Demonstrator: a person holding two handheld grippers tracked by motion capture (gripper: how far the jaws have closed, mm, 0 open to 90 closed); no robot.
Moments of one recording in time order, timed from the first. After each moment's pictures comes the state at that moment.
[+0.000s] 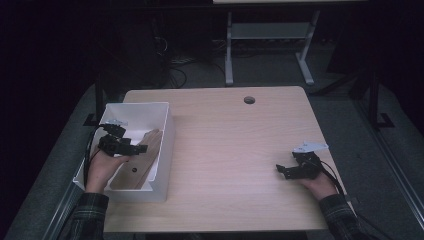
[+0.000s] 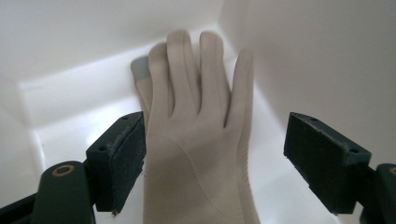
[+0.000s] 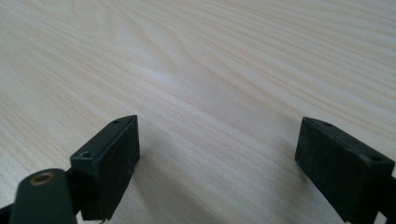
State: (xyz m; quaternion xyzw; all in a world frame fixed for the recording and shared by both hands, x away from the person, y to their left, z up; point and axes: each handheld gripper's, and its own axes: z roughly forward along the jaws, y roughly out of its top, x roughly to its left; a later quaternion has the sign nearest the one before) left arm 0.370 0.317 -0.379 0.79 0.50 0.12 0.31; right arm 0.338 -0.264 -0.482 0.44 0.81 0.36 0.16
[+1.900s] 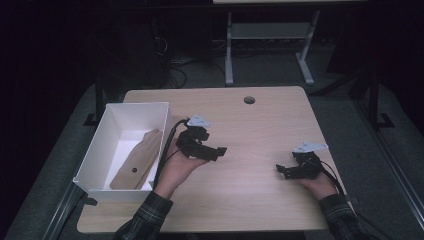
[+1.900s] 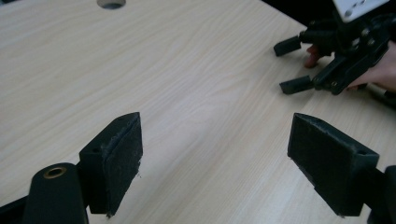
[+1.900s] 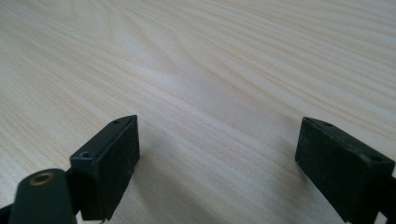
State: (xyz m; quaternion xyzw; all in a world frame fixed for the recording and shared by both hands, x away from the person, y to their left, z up) left arm 0.345 0.100 -0.360 0.84 0.34 0.08 0.41; right arm 0.338 -0.264 -0.482 0.44 0.81 0.36 0.17
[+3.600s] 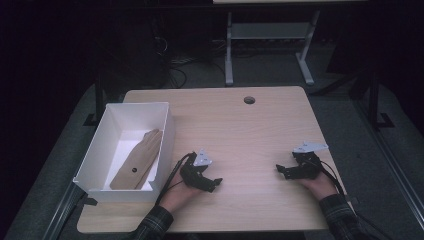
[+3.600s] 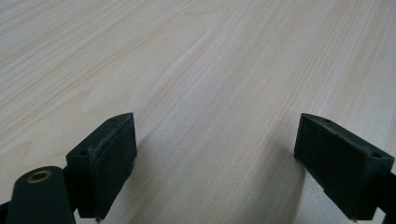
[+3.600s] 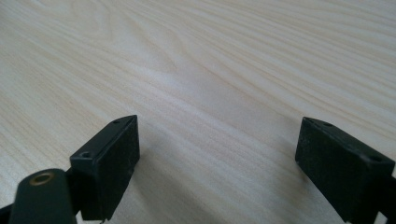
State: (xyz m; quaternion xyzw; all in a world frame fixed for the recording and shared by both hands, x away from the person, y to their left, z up) left arm 0.326 0.110 -0.479 0.88 0.28 0.11 0.38; right arm 0.338 -0.264 -0.482 0.44 0.81 0.36 0.17
